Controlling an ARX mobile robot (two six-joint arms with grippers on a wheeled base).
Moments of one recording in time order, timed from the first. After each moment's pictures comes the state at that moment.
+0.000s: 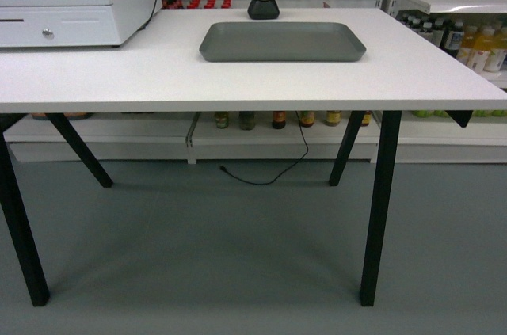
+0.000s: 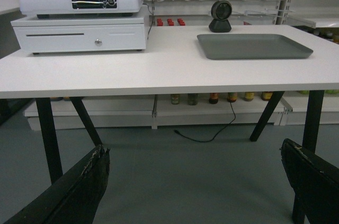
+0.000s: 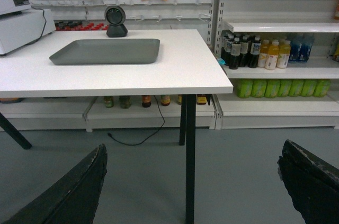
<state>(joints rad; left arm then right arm) 0.00 0.01 0.01 0.00 0.00 -0.01 0.00 0.00 0.01 0.00 0.00 0.00</state>
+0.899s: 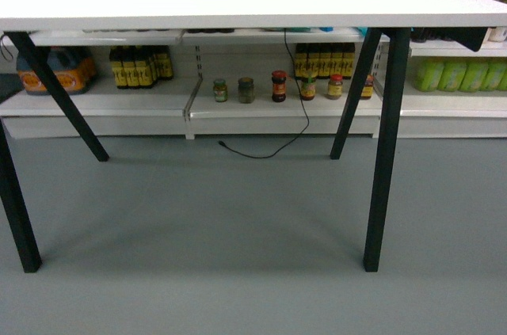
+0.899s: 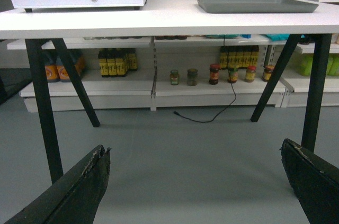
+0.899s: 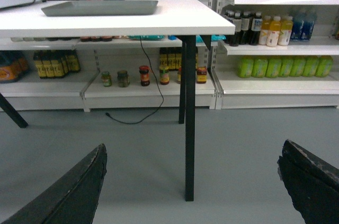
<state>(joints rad) 0.00 0.01 0.01 0.00 0.00 -0.01 0.00 0.00 0.01 0.00 0.00 0.00</state>
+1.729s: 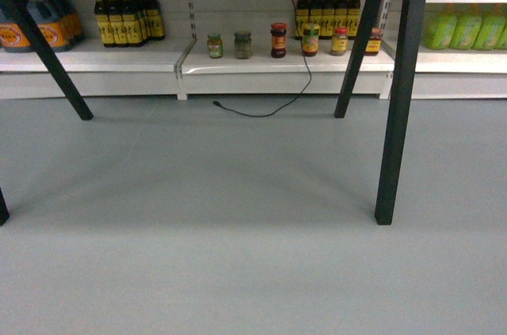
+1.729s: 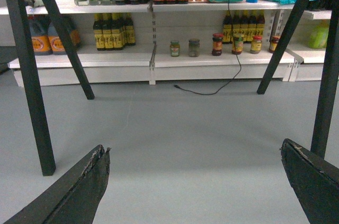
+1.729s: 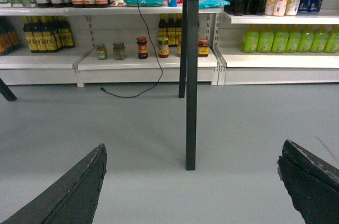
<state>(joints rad) 0.00 0.01 0.01 -0.01 0.00 -0.01 0.00 0.00 0.01 -0.01 0.00 0.00</state>
